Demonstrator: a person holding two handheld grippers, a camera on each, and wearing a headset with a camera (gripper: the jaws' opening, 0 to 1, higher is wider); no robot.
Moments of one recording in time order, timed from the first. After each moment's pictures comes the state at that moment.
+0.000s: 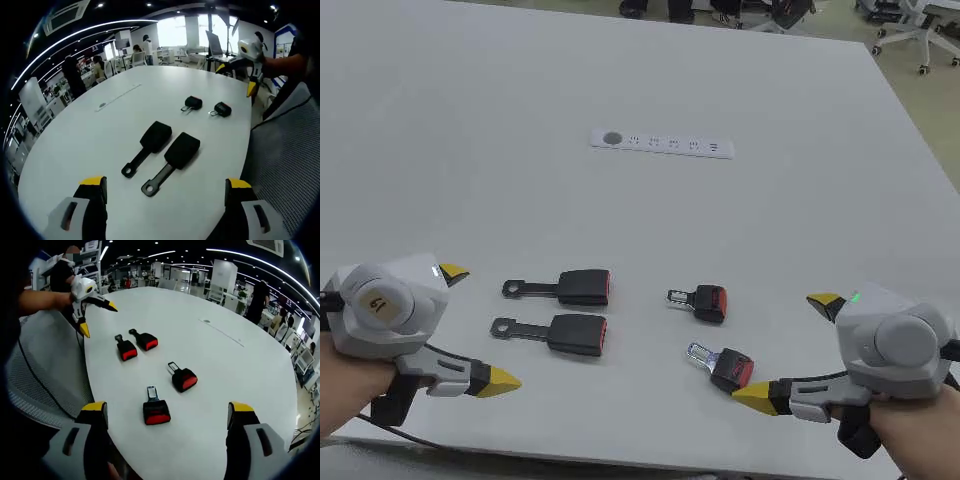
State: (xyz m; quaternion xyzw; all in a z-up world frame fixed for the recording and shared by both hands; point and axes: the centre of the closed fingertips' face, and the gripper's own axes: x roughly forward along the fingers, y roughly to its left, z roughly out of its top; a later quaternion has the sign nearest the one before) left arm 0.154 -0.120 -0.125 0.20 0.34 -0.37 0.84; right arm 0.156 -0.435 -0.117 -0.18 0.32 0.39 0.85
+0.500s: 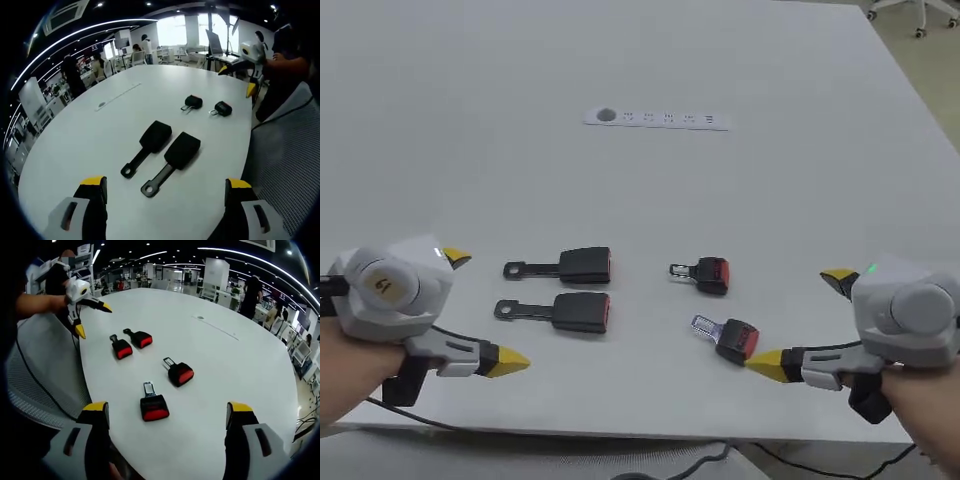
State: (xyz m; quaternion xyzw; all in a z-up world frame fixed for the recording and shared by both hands) left arm 0.152 -0.122 -0.131 0.20 0.34 -0.37 0.84; right arm 0.151 -0.438 -0.122 -0.17 0.32 0.38 0.85
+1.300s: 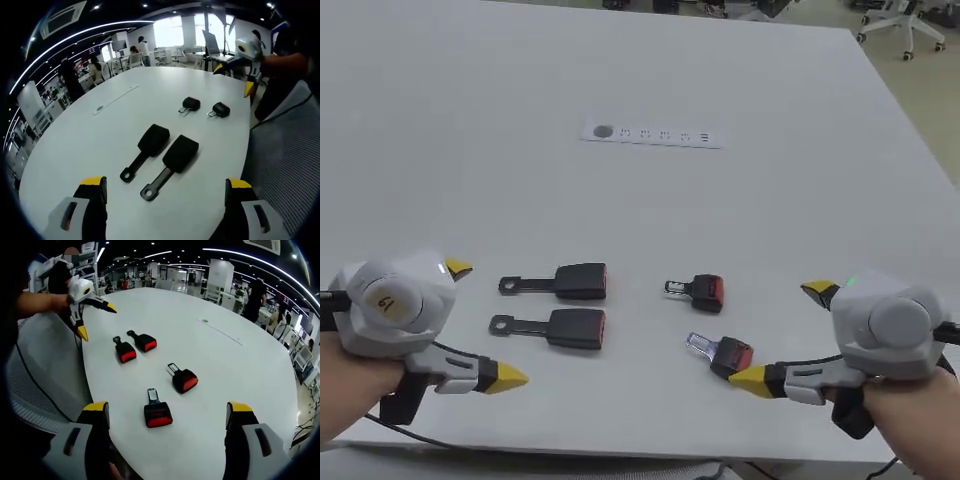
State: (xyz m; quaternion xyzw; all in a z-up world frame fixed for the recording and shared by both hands) left arm 0.153 -0.128 -0.129 0.21 0.33 -0.38 0.84; right arm 0.154 -0.426 -0.115 -0.18 0.32 0.39 0.84
